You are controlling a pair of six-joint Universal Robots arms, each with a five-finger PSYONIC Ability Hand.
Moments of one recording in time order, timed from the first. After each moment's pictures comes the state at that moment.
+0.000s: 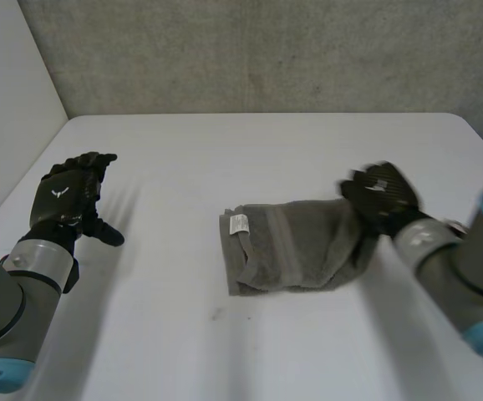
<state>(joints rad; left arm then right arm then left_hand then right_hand) 4.48 -1.74 -2.02 3.73 -1.53 3.10 1.92 -1.18 1.68 -0.35 1.32 2.55 0.18 0.16 0.17 0.17 0.03 1.32 1.27 1.34 1.34 1.17</state>
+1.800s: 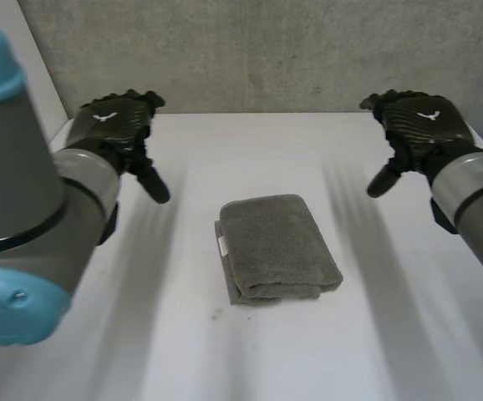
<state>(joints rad) 4.11 -1.80 -1.30 2.95 -1.90 3.11 1.91 -1.42 1.52 -0.03 1.50 2.99 0.16 0.16 0.17 0.17 0.03 0.20 0.26 0.25 0.26 0.06</state>
